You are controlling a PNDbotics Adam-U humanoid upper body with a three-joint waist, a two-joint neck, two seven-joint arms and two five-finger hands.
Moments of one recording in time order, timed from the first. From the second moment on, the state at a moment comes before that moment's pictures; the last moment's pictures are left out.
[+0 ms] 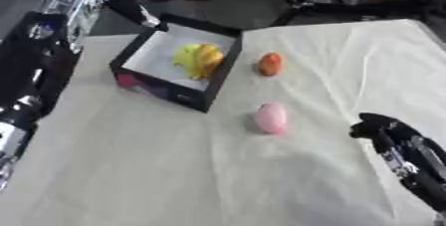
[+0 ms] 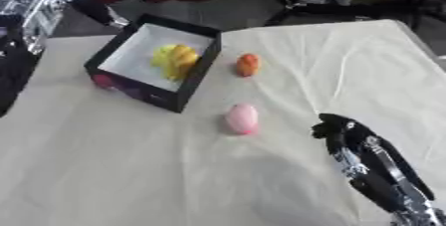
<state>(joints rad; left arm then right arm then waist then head) -0.88 0.63 -0.14 -1.12 -1.01 0.00 -0.23 -0.01 -0.20 0.14 -1.82 0.12 -0.19 0.35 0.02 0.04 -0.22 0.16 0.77</state>
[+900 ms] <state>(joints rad) -0.25 0.50 0.04 -1.71 -0.33 0.12 0.08 -0.10 -0.35 0.14 -1.85 0.10 -0.20 0.34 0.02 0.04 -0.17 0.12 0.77</state>
